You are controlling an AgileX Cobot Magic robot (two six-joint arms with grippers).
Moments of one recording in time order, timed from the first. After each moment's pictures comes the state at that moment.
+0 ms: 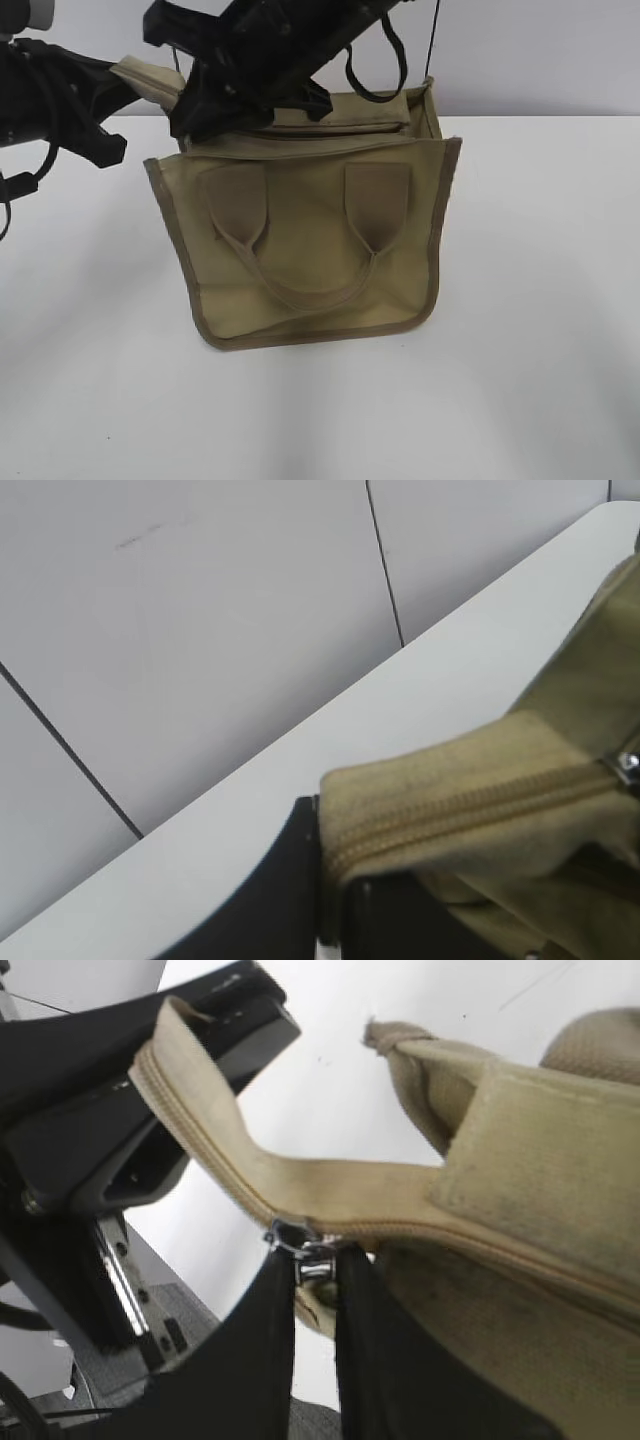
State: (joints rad) left arm -0.24 1.44 -0.71 0.77 -0.48 -0.28; right arm 0.63 1.97 -1.69 0.75 0.82 -0.07
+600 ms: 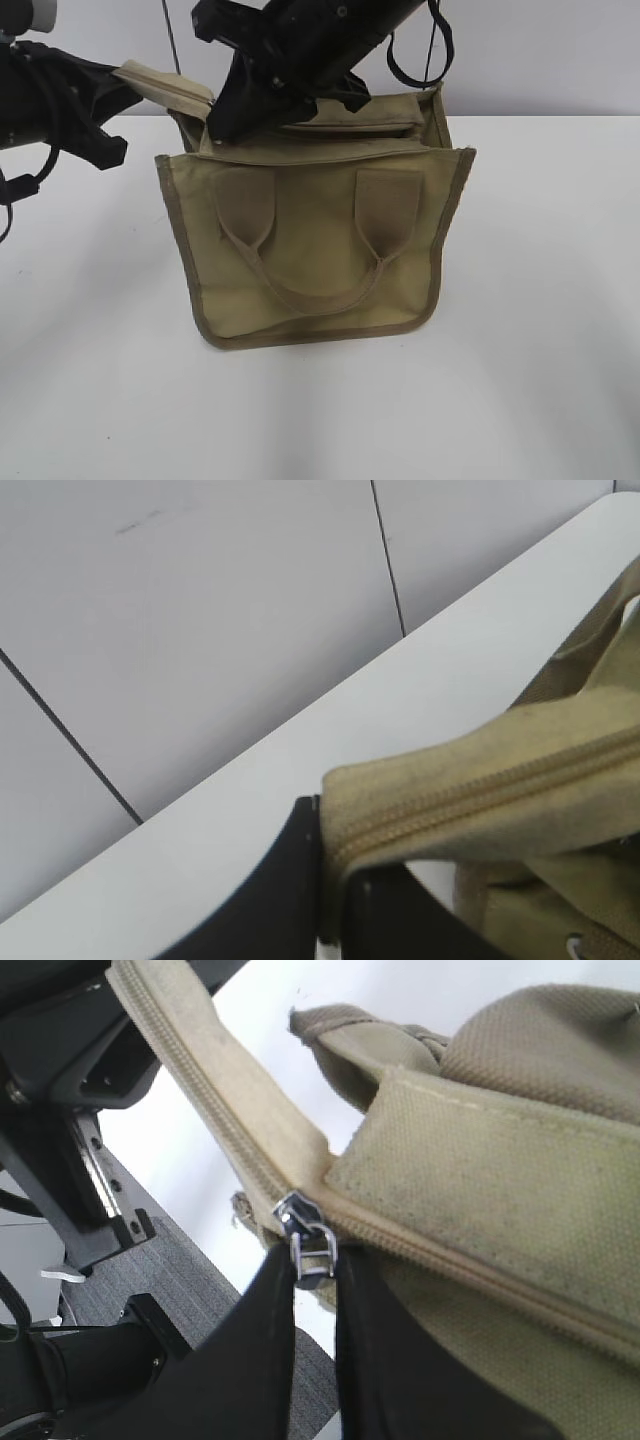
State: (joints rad) left arm -0.24 1.44 -0.71 0.75 -0.46 -0.28; right arm 0.56 1.94 -1.69 0.75 0.99 -0.16
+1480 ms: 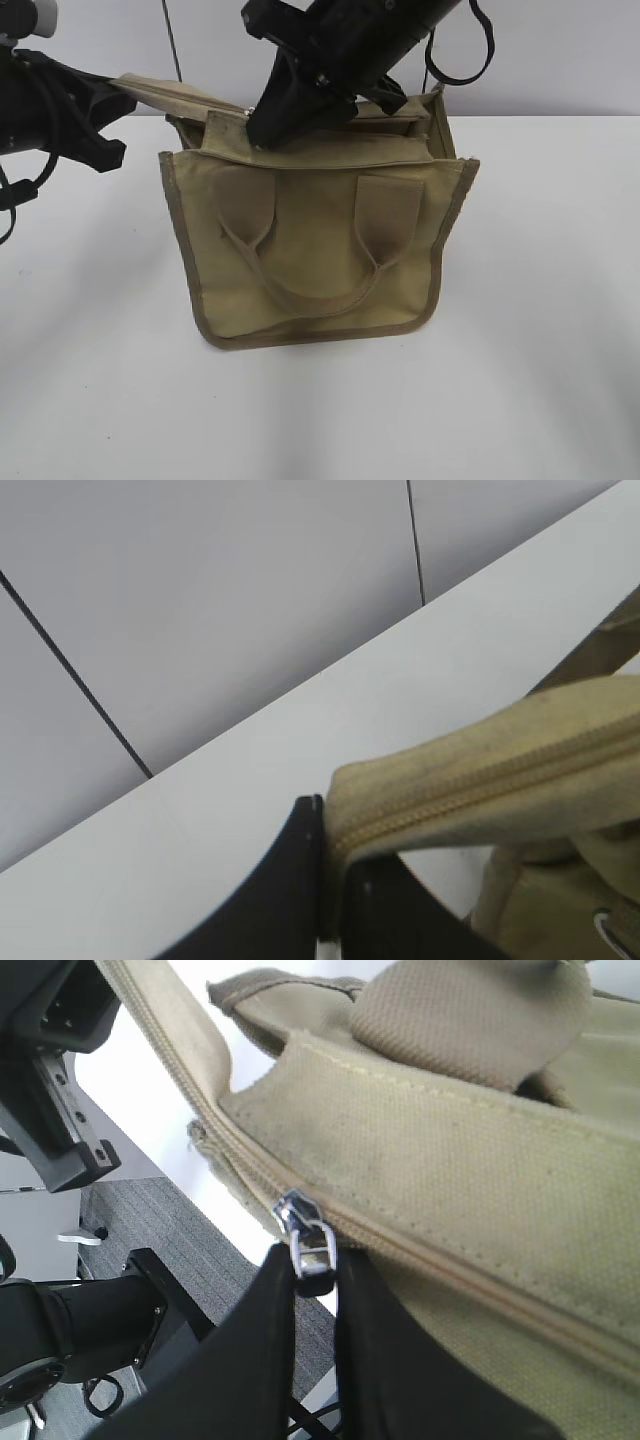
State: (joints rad) left arm -0.25 1.44 -0.71 0.70 -0.38 -0.28; right arm 0.48 1.94 -1.69 0.78 1.12 -0.18
